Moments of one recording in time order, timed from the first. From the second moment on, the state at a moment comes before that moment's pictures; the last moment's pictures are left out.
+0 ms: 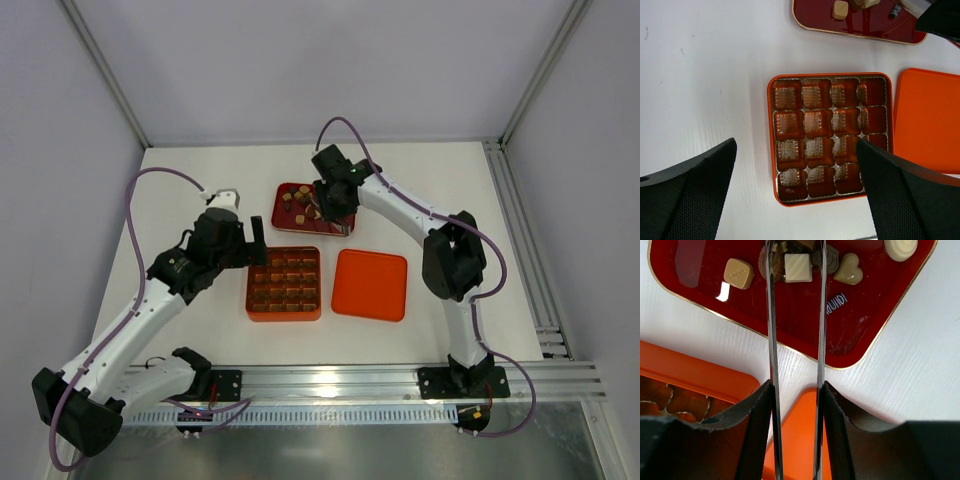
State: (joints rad) left arm -0.53 0.99 0.94 -0.66 -0.25 -0.44; right arm 0.65 2.09 1.88 -0.83 0.13 0.30
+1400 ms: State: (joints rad) left arm -0.53 0.98 0.94 -0.66 -0.27 -0.44; right arm 0.64 2.09 1.92 -0.88 0.12 0.29
